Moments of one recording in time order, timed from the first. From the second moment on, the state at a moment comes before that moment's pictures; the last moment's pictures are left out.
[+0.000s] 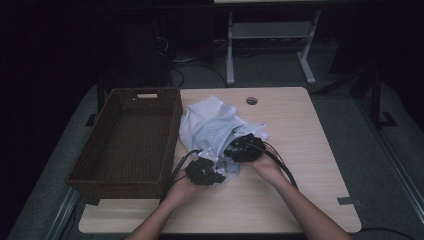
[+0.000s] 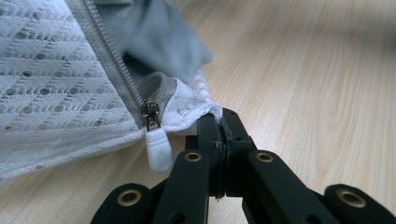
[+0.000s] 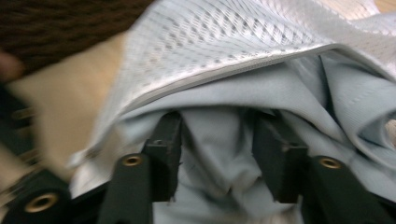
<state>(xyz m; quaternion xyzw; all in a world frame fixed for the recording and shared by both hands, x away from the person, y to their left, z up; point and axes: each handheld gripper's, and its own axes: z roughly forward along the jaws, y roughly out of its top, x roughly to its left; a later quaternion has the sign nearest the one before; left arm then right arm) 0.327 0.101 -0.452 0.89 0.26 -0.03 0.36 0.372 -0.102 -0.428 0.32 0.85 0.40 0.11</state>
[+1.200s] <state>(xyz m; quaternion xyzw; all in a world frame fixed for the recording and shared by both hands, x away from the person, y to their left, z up) 0.327 0.106 -0.450 0.89 0.27 -0.03 0.36 0.380 -0.130 -0.422 0.27 0.84 0.46 0.08</state>
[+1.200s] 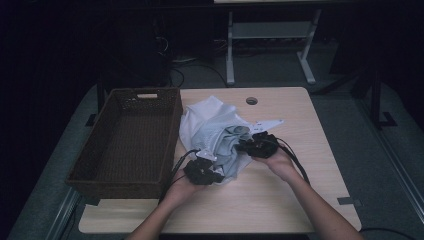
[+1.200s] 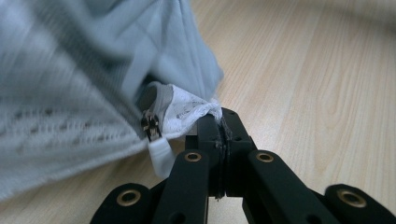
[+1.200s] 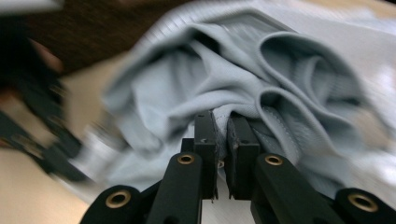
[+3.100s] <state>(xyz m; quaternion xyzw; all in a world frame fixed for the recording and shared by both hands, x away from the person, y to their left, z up) 0.329 0.108 -0.453 0.90 0.26 -0.04 0.35 0.415 -0.135 -0.392 0.29 0.86 0.40 0.12</state>
